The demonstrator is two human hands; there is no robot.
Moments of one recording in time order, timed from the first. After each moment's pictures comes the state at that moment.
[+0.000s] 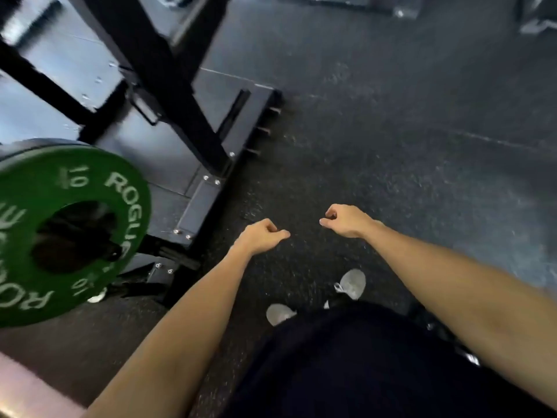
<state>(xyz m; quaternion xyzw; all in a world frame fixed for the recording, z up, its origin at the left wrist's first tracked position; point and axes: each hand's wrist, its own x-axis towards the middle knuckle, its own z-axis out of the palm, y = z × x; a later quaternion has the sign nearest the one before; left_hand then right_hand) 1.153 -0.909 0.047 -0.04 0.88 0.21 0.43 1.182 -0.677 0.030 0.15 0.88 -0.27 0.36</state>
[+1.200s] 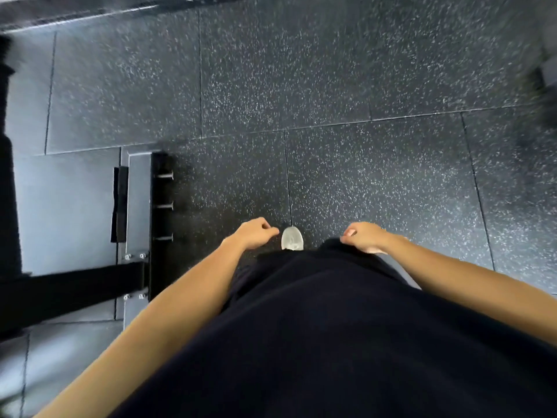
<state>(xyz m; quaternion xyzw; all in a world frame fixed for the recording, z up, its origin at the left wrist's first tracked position) 0.785 -0.461 -0.026 0.18 0.82 0.07 0.54 0.978 -0.250 -0.029 0.32 0.78 -0.36 0.40</state>
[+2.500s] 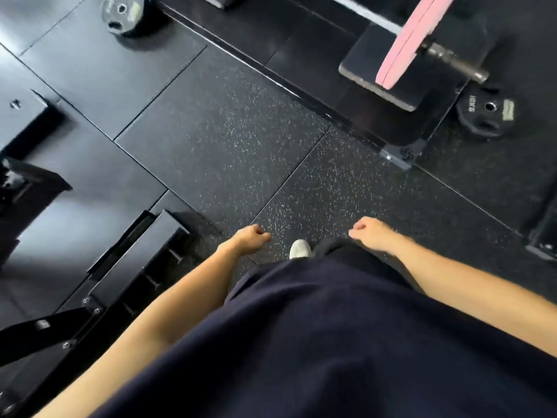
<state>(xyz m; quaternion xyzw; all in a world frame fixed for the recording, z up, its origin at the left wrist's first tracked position) 0.075 -0.193 -0.039 -0.13 0.84 0.25 0.46 0.058 0.120 -0.037 0.13 0.86 -0.24 0.42</state>
